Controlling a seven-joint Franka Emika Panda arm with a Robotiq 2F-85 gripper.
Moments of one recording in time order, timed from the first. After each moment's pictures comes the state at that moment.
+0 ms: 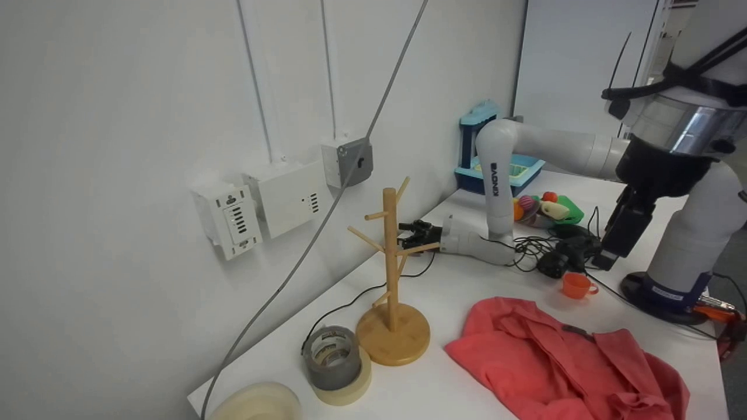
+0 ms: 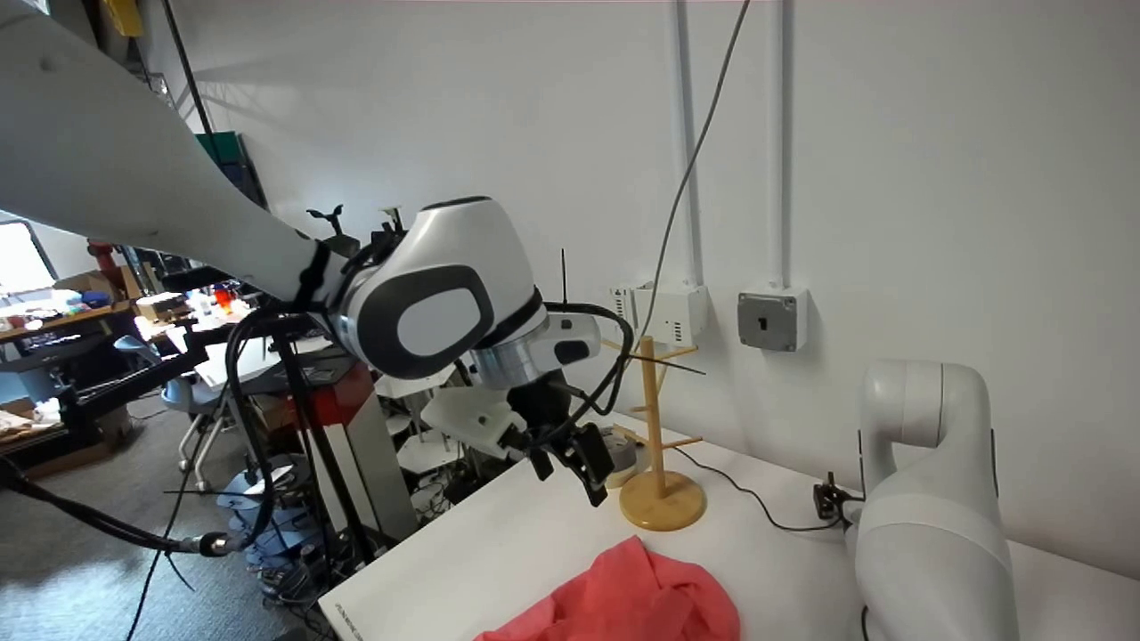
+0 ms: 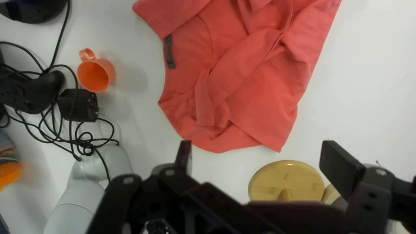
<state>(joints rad) 0.00 -0.05 0.00 -2.42 -0.09 2.55 -0.10</state>
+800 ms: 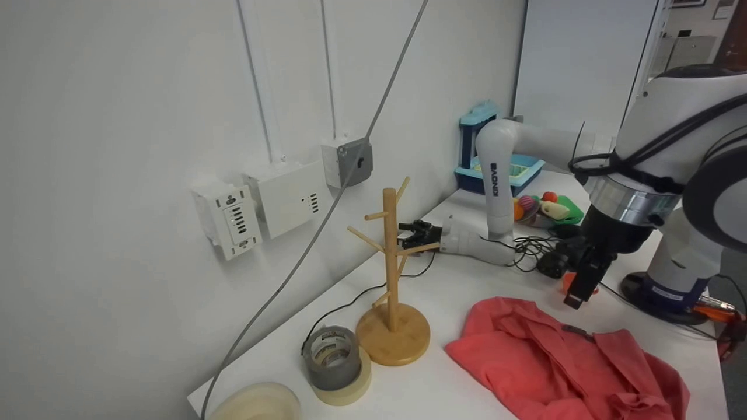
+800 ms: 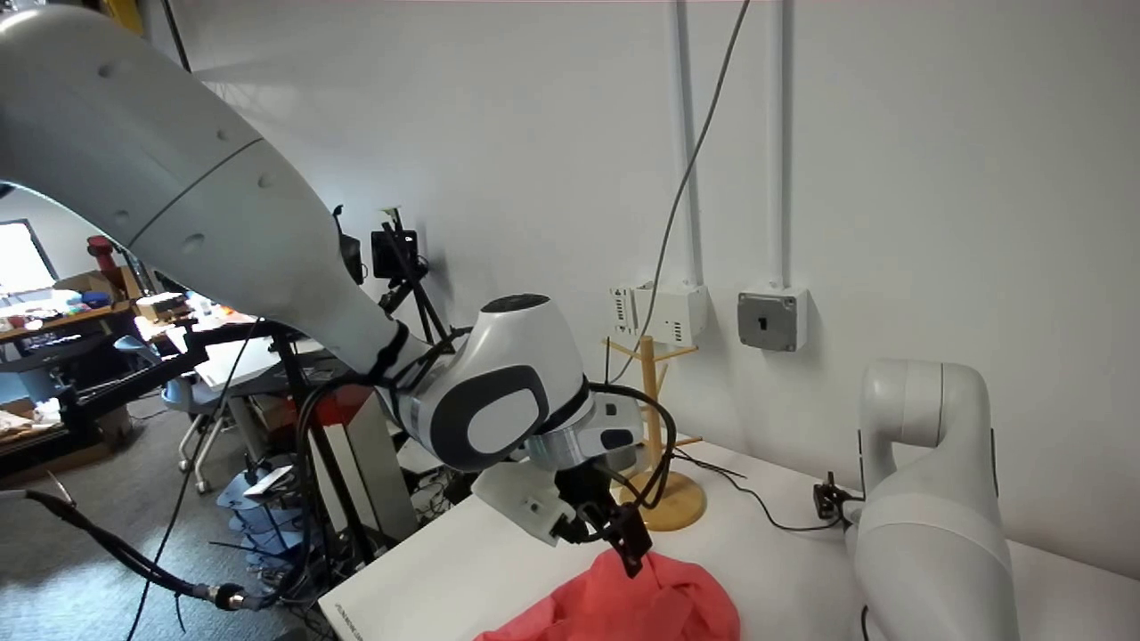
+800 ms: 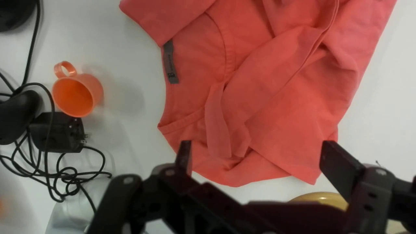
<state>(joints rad) -0.01 0.22 -0.03 -2.36 -0.12 2.74 -0.07</state>
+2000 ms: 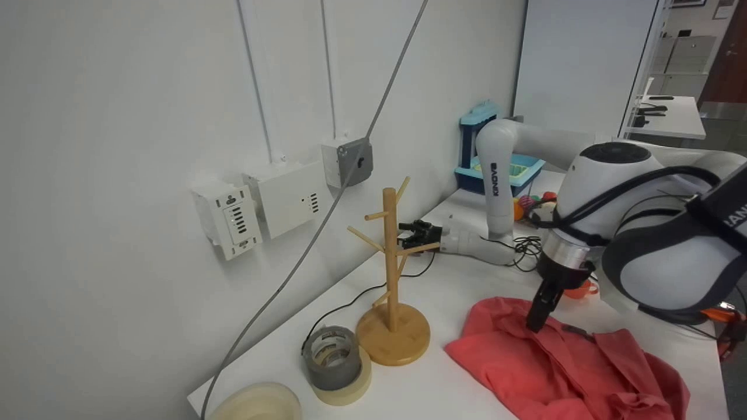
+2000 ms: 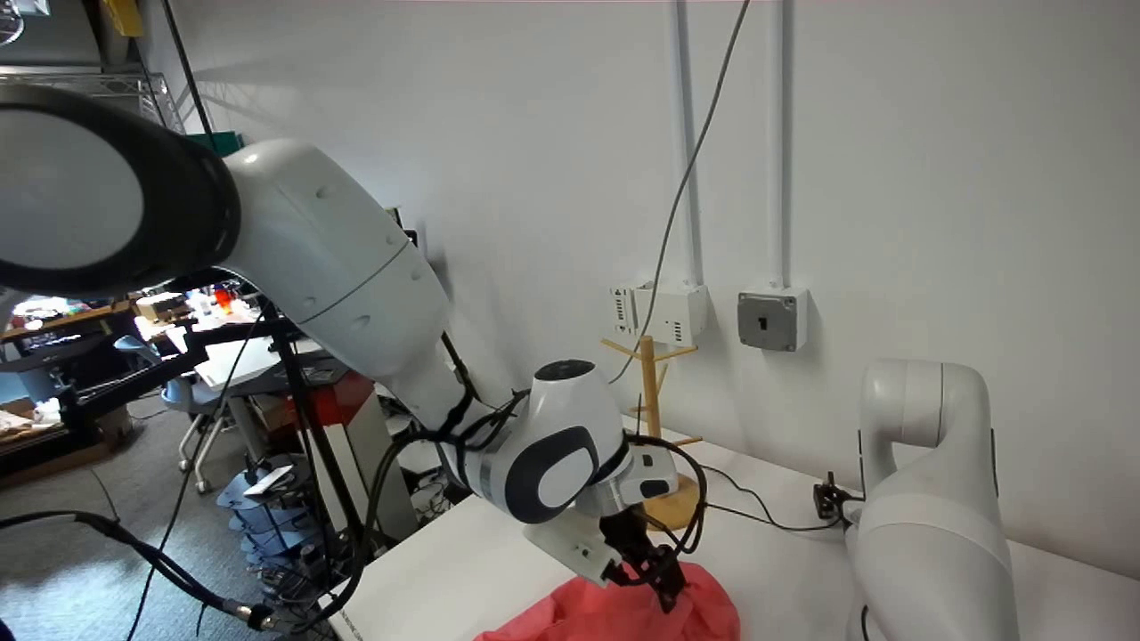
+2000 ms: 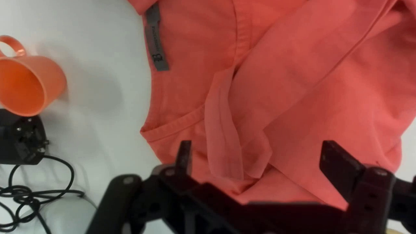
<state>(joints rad) 0.05 0.55 -0.08 -2.16 -0.16 2.85 0.00</state>
